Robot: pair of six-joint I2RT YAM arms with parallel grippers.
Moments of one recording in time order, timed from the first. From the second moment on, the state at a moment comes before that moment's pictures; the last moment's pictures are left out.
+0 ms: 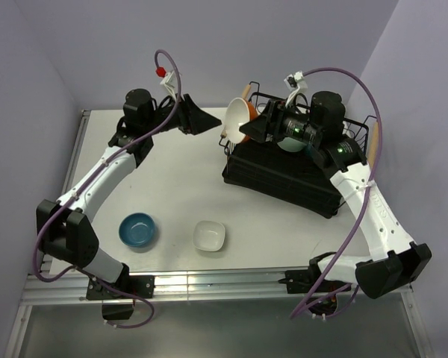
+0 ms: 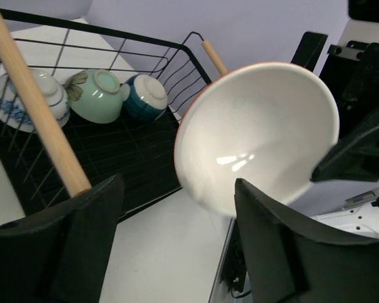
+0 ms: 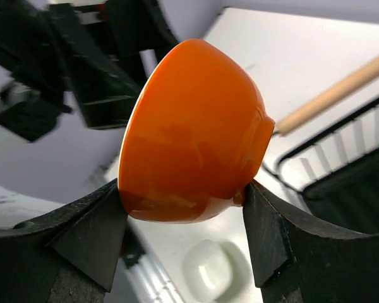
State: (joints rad) left arm -0.39 1.54 1.36 0.19 0.77 -0.67; right arm 0.33 1.23 1.38 -0.33 -0.59 0.50
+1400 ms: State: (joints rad) left arm -0.17 1.35 1.33 -0.03 0.76 -0.54; right arm 0.35 1.75 1.61 -0.74 0.00 -0.41
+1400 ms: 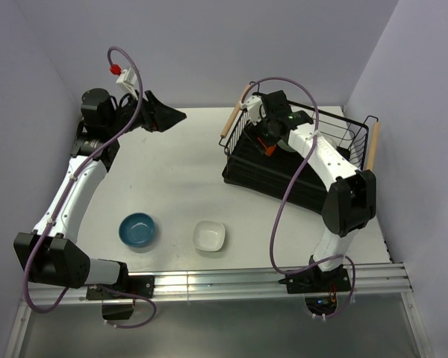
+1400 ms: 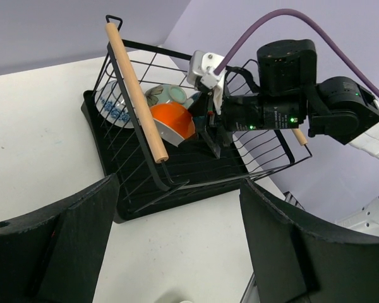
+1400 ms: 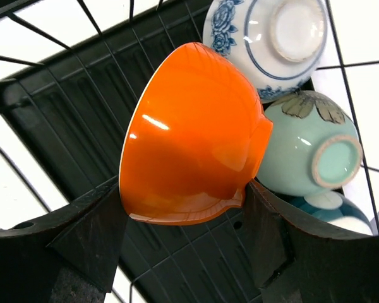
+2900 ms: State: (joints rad) left arm -0.15 1.33 1.30 -0.05 0.76 -0.51; right arm 0.44 1.81 1.52 -0.61 0.05 -0.70
